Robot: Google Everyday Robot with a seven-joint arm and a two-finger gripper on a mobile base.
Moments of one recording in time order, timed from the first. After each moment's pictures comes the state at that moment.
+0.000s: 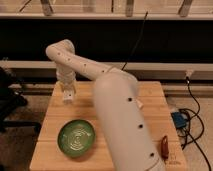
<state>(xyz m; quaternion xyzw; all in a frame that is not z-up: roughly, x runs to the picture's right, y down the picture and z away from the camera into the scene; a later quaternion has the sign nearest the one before) -0.196 0.008 0.827 -0.25 -0.29 -0.63 0.67</state>
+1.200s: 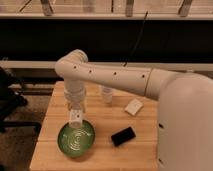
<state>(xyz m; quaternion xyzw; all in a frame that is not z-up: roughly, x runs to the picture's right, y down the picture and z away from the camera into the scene) -0.133 0.105 0.694 -0.25 -0.30 -0.62 0.68</state>
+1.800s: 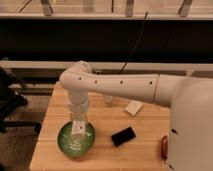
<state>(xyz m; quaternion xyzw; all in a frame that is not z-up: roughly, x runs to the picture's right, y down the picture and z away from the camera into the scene) -0.124 0.160 0.693 -0.26 -0.32 -0.61 0.67</state>
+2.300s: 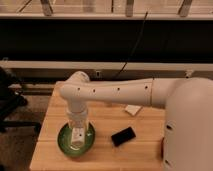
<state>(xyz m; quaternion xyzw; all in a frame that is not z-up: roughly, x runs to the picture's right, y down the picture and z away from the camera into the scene) -0.131 0.195 0.706 -0.27 -0.32 -0.62 0.67</state>
